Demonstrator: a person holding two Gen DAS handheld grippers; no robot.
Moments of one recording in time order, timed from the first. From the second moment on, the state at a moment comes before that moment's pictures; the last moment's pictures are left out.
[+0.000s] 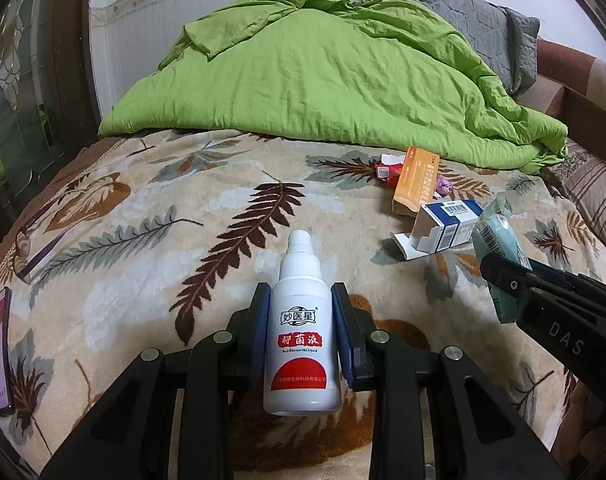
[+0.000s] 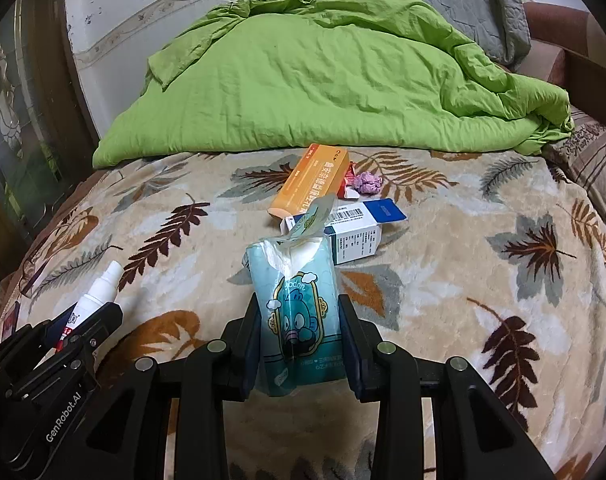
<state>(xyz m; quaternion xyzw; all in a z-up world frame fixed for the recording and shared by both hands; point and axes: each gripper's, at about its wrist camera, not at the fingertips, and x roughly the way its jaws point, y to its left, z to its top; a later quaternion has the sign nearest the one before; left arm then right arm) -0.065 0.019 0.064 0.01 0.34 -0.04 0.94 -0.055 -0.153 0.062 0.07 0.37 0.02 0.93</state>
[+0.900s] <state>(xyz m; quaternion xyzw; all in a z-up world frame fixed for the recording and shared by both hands) -0.059 0.017 0.060 0.01 0.37 -0.06 0.93 -0.066 -0.161 0.065 0.10 0.37 0.03 0.92</state>
